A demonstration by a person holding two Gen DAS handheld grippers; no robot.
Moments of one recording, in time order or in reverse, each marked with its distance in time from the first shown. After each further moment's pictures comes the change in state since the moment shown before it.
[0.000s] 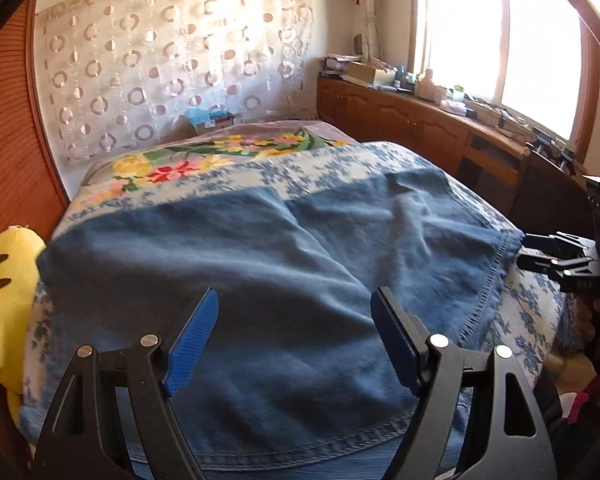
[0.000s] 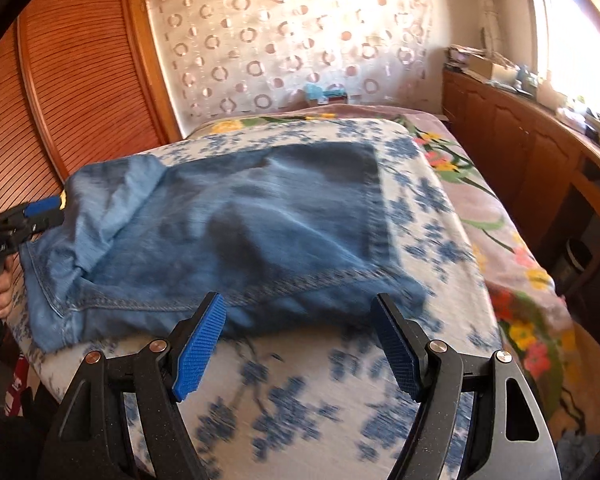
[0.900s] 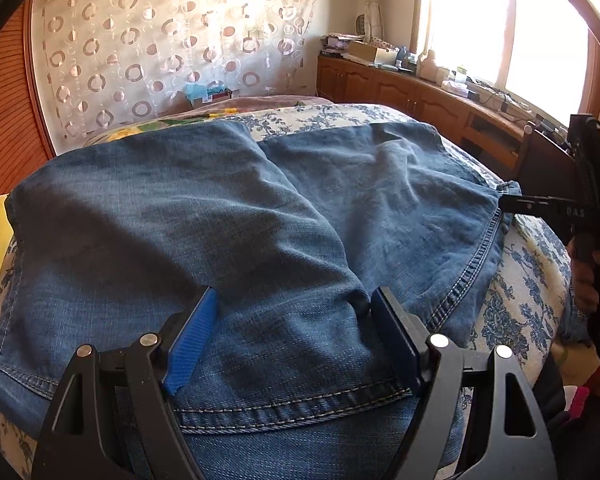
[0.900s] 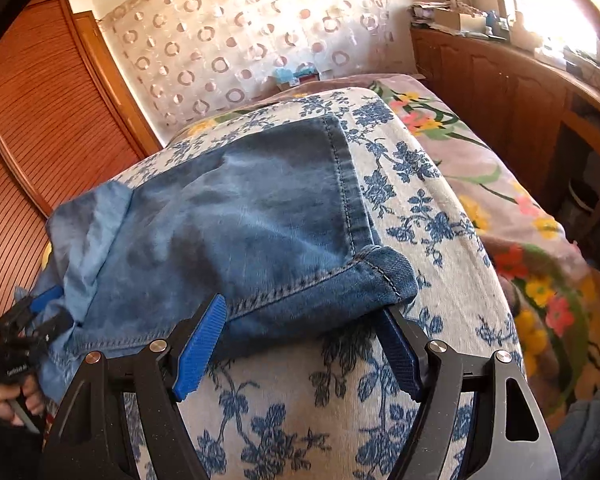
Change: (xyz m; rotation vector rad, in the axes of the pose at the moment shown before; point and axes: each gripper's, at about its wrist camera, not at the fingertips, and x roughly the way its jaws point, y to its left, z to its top) left arm 0.018 -0.026 -0.039 -0.020 0.070 0.008; right arm 0.032 -0.021 0.017 0.191 0.071 0.004
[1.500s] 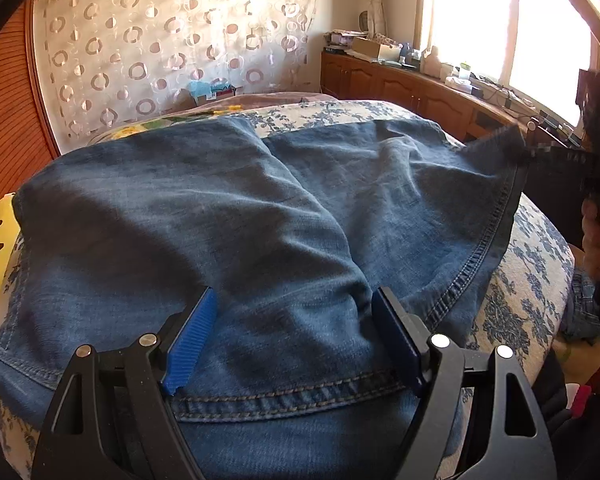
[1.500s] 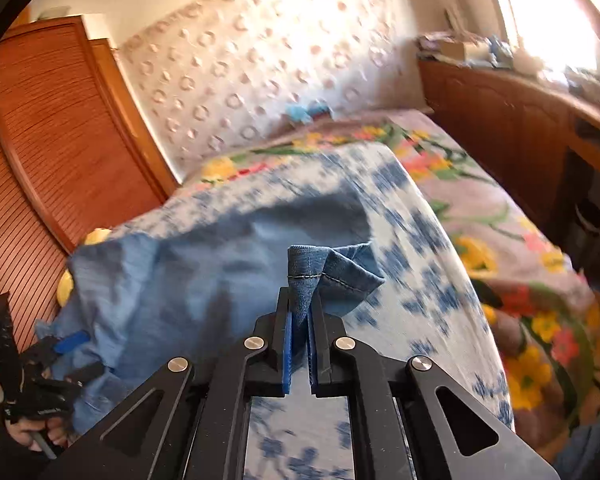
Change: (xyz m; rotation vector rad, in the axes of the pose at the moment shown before) left arm -0.007 -0.001 0.001 0.000 0.017 0.018; right arm -0.025 0.024 0.023 -0.032 -0.152 0.059
